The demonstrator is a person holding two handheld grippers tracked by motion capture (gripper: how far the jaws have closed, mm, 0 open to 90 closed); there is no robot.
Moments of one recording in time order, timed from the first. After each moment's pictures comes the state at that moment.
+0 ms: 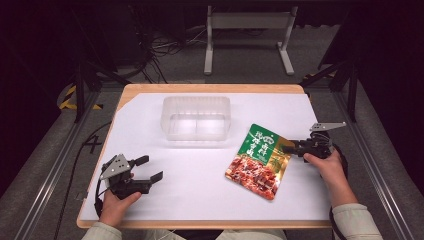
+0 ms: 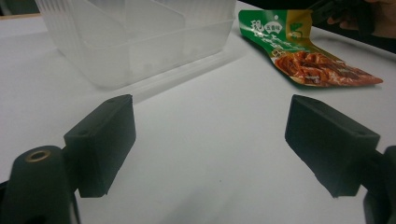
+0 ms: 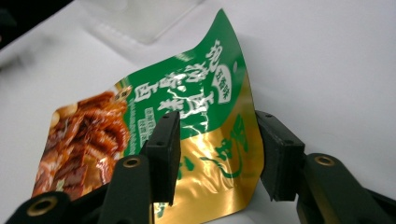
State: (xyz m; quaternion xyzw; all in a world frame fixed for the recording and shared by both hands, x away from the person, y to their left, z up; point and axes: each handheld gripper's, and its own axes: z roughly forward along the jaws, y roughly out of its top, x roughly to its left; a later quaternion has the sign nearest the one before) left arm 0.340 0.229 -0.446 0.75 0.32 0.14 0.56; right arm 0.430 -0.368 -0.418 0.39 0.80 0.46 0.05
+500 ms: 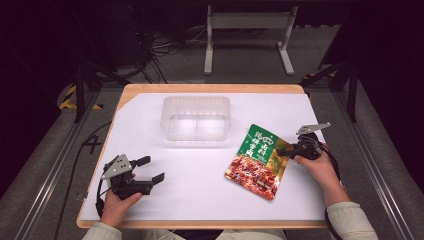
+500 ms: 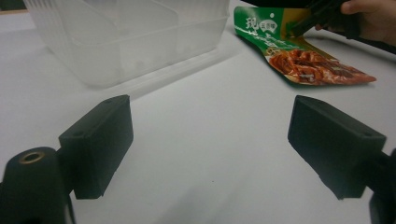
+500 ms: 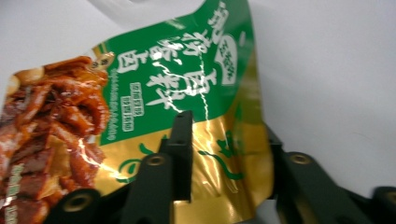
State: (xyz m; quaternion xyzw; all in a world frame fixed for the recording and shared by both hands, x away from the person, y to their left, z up) left arm 0.340 0.225 -0.446 0.76 0.31 0.12 0.56; right arm 0.437 -0.346 -0.432 0.38 0.84 0.39 0.07
